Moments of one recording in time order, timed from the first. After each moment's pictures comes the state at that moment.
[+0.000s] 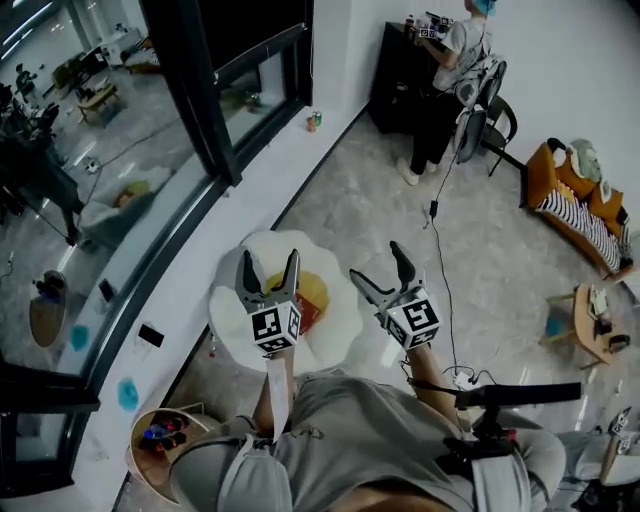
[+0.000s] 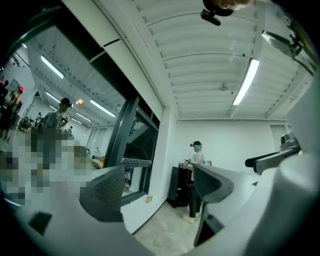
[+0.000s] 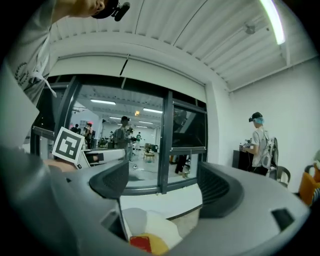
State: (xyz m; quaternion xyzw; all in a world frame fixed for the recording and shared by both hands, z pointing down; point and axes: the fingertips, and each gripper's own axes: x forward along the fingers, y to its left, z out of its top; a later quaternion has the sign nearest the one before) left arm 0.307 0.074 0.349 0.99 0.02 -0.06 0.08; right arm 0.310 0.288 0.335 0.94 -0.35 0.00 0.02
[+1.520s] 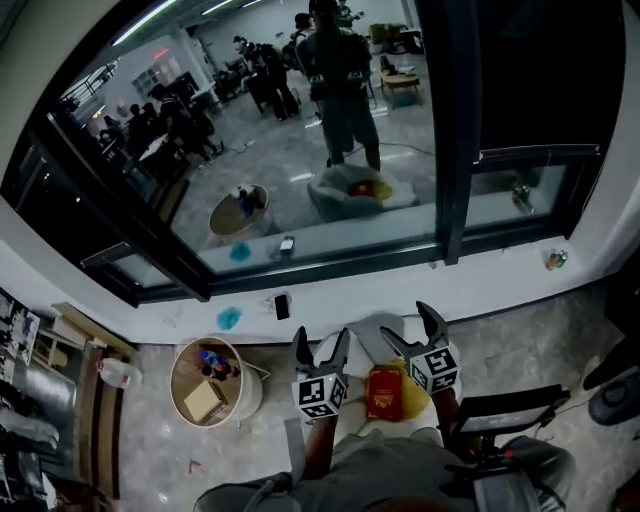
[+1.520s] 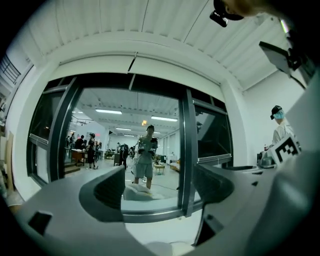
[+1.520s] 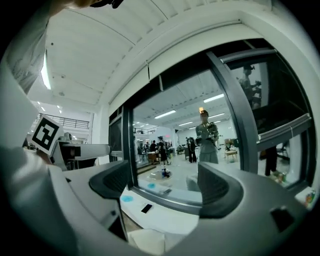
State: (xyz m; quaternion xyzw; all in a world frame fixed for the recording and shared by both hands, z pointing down) left arm 0.346 -0.054 0.328 0.90 -0.43 -0.02 0.03; right arm 0.519 0.000 0.360 0.65 -0.75 0.05 -0.04
